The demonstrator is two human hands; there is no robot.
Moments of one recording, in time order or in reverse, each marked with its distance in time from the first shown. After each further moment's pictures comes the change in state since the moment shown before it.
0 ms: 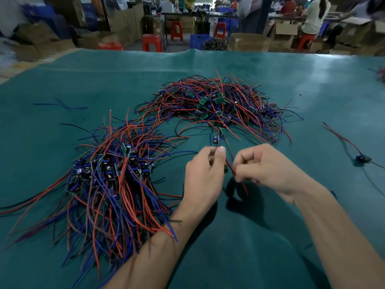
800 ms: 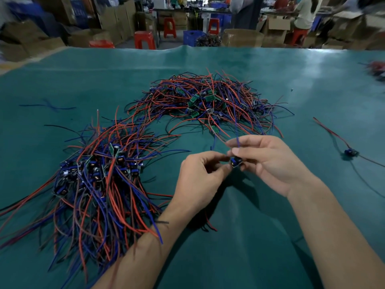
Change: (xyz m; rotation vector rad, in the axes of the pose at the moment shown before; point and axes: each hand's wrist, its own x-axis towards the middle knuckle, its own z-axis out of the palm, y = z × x) left_hand -0.004 -0.008 0.002 -0.144 -0.226 0.071; right_hand 0.006 0.021 -0.016 0.546 0.149 0.008
